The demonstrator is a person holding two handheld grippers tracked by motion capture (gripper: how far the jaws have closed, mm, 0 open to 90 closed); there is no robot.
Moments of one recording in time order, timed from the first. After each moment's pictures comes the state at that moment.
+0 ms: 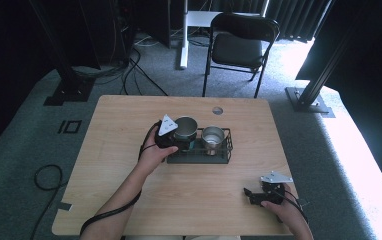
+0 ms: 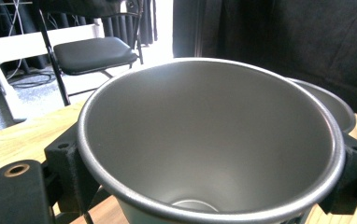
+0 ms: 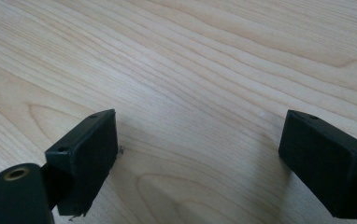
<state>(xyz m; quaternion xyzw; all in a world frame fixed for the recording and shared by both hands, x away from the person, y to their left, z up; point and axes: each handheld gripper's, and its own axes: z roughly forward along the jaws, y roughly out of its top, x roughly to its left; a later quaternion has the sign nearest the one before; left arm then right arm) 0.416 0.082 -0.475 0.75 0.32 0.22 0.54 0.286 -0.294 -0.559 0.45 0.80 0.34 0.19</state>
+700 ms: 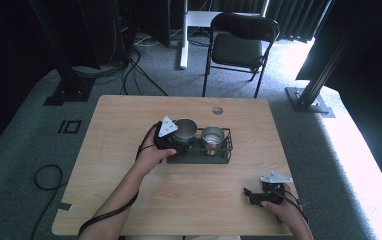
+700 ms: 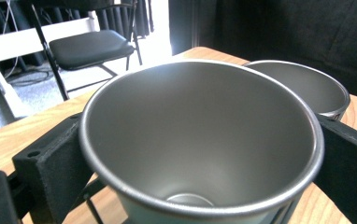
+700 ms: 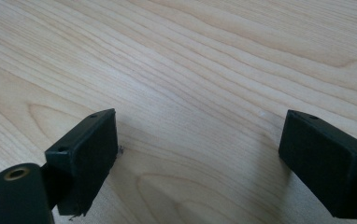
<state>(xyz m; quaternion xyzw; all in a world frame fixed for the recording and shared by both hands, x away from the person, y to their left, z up) 0.410 0.087 -0.471 0.77 0.30 0.22 0.52 0.286 -0.294 -0.559 0.45 0.80 0.34 0.19</state>
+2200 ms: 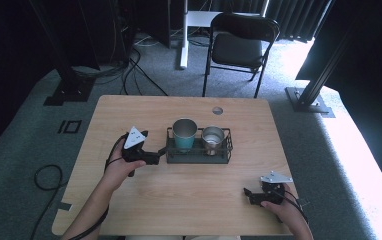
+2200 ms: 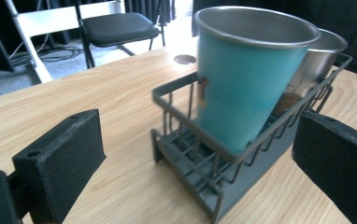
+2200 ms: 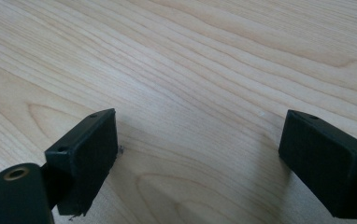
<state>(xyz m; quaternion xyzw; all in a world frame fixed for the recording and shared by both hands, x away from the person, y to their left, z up) 0.365 0.176 -0.474 0.75 0.35 0.22 0.51 0.286 -0.294 -0.559 0.46 0.80 0.34 0.19</state>
